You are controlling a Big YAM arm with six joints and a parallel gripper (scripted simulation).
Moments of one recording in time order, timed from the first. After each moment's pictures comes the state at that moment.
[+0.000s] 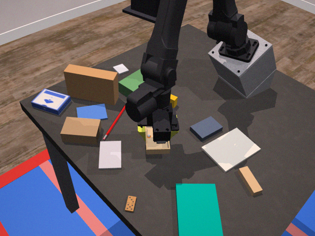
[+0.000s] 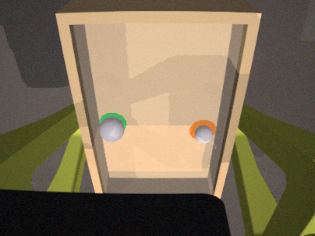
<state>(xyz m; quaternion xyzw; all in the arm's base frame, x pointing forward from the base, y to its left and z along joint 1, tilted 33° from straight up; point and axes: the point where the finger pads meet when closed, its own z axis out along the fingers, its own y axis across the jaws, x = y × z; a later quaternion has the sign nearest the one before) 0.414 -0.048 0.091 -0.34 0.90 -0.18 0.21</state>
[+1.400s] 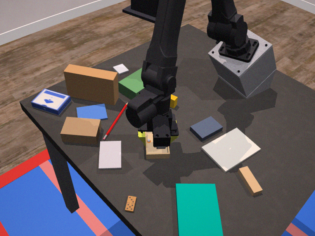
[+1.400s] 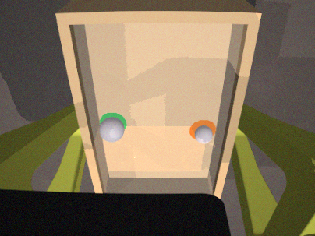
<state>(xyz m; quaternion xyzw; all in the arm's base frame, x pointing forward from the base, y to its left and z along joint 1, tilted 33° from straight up) 0.426 -0.052 0.073 -0.34 0.90 -0.18 0.22</state>
